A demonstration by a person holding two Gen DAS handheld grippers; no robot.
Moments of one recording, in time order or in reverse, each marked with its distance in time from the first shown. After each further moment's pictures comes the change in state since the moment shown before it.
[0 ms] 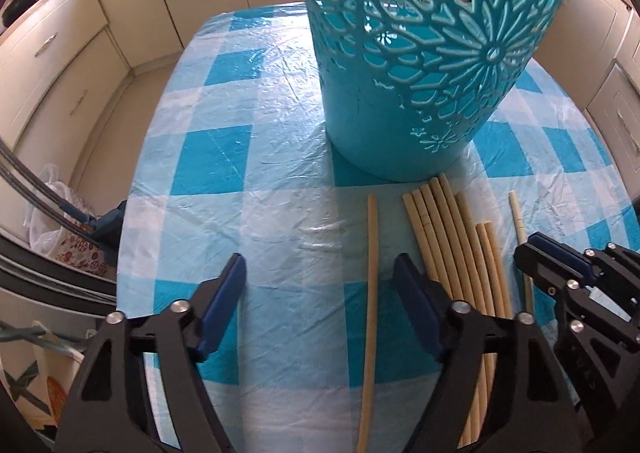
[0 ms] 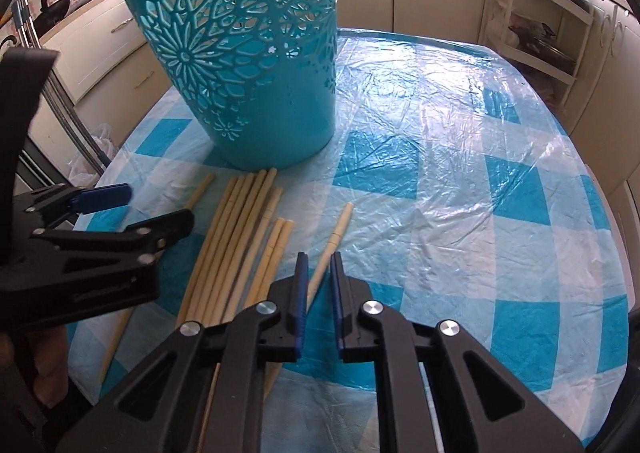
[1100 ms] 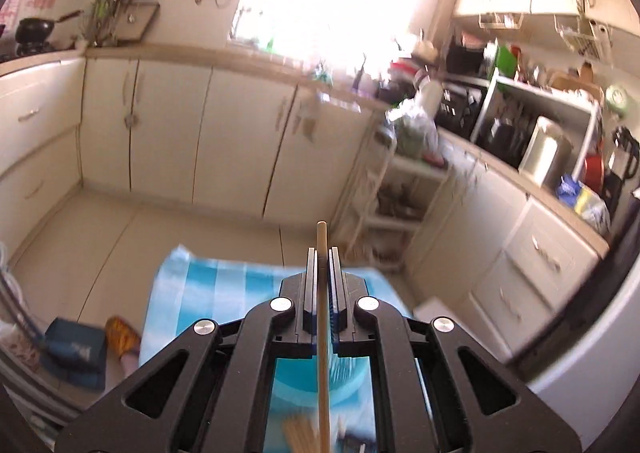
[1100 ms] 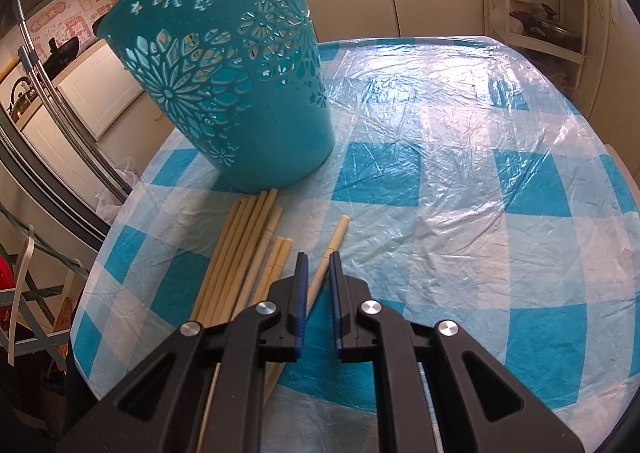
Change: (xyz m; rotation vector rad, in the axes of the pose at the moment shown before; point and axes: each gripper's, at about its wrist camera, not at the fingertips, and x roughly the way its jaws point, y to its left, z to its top) left arm -0.207 0.036 0.123 -0.156 -0.644 -0.350; right arm 0.013 -0.019 -0.009 0.106 -0.082 0.152
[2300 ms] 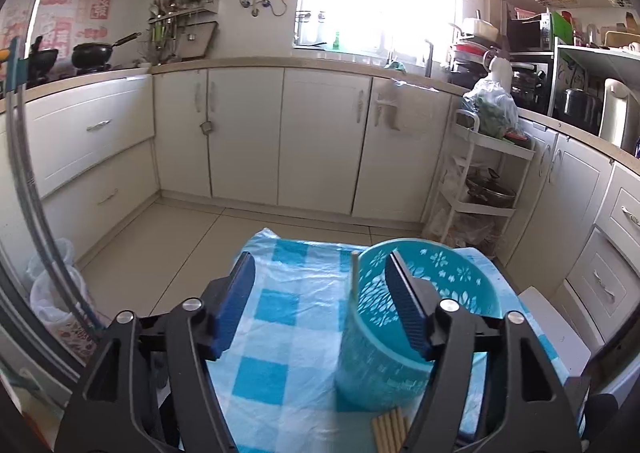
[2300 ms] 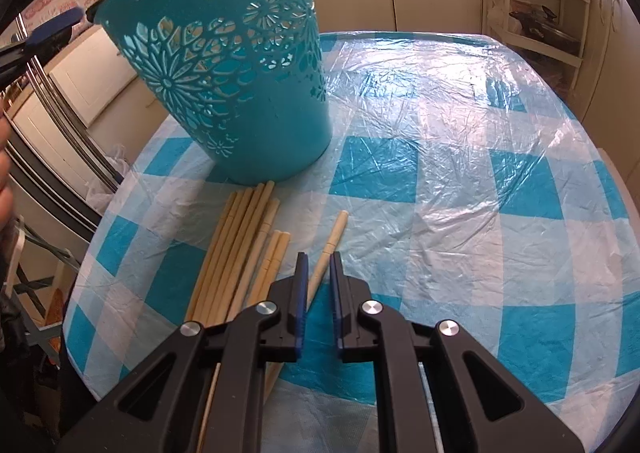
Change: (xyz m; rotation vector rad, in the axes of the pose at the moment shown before) left arm 0.010 0.031 -0.080 0.071 -0.017 0.336; right arm 0.002 0.015 0.007 -0.044 0.050 -0.078
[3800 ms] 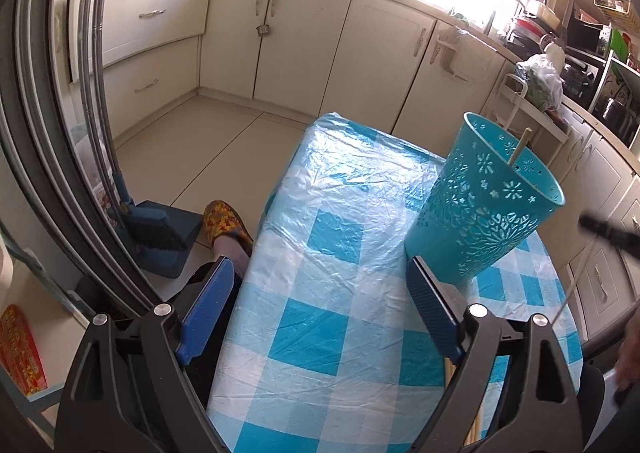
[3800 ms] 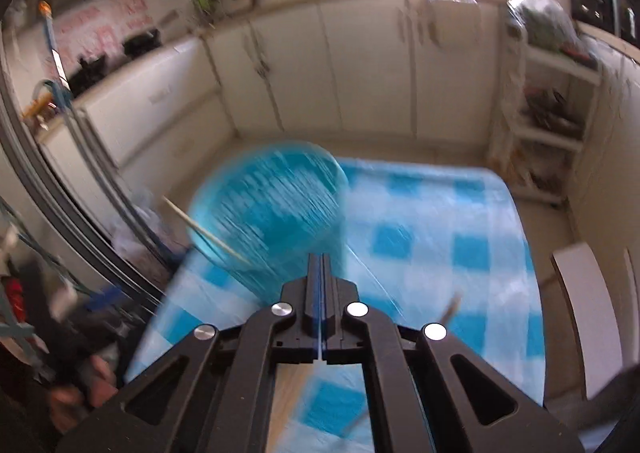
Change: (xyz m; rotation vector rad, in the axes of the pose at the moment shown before) left arm -0.017 0.084 -0.094 -0.203 0.276 0.055; right arm -0.092 -0.015 0.081 -0.004 -0.137 0.034
